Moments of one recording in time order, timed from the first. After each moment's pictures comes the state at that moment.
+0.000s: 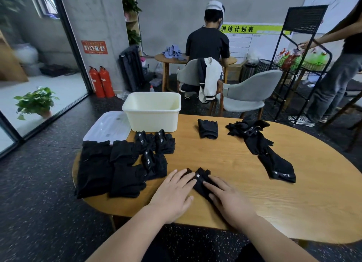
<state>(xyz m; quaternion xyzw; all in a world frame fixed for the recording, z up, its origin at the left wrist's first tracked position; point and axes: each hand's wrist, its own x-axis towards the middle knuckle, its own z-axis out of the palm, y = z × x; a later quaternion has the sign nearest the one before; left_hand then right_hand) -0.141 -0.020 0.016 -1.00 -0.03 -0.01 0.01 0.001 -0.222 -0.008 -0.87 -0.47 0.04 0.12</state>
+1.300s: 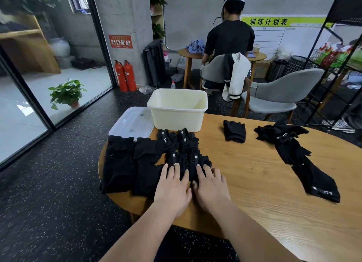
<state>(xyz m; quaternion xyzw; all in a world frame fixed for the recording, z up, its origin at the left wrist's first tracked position) -0.153 0.035 0.010 -0.96 -0.24 0.03 0.11 -0.038 -0.068 0.004 -0.91 -0.41 0.07 0.04</state>
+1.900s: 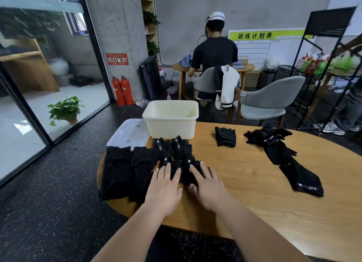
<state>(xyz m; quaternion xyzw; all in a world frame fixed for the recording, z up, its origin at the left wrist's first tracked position) -0.165 0.038 0.033 -0.97 -0.25 0.00 0.06 -0.028 -0.093 0.024 -0.88 -0.44 0.13 0.11</state>
